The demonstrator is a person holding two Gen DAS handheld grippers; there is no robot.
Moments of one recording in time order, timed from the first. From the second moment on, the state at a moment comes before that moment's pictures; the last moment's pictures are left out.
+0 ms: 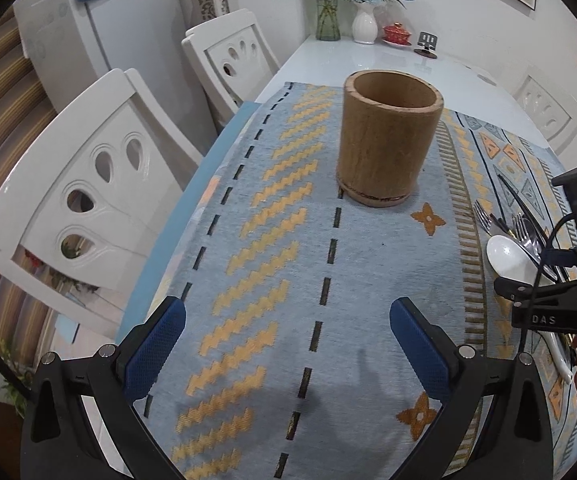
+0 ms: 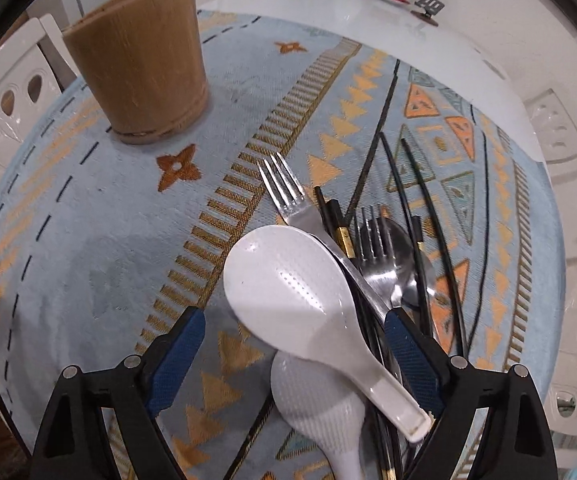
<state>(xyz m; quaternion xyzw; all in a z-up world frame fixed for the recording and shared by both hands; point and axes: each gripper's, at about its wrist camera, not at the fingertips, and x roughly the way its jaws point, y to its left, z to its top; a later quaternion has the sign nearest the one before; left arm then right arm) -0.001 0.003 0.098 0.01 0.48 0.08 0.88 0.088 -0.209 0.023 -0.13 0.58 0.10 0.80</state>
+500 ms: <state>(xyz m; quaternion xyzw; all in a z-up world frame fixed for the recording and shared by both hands) -0.010 0.010 0.095 0.00 0.48 0.09 0.87 0.100 -0.211 0.006 -0.11 0.59 0.09 0.79</state>
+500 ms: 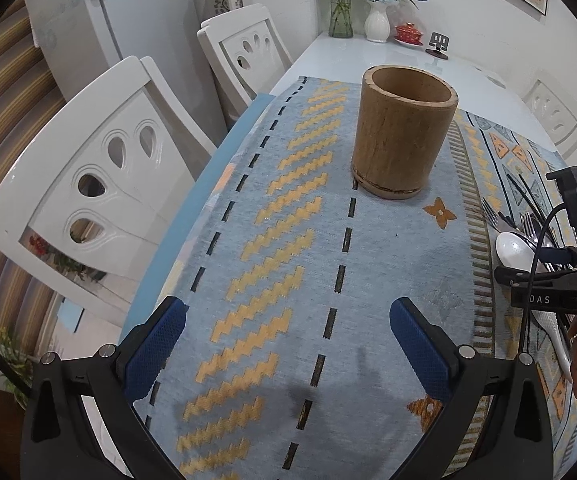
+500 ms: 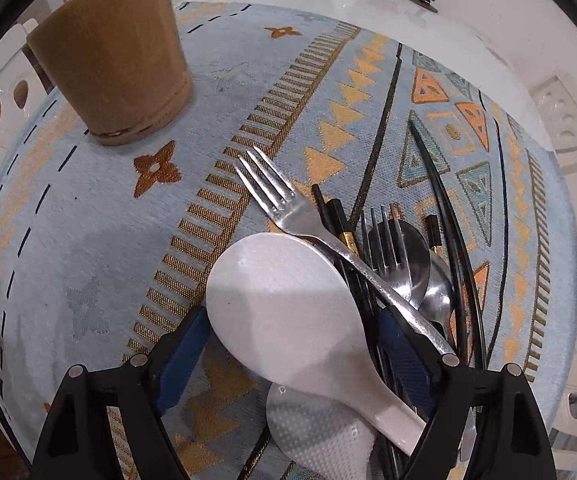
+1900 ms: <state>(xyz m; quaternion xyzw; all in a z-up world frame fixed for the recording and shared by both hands) 0.127 -0.045 0.034 -0.07 0.39 -0.01 0.92 0.102 -0.255 0.032 0.03 0.59 0.16 0.79</state>
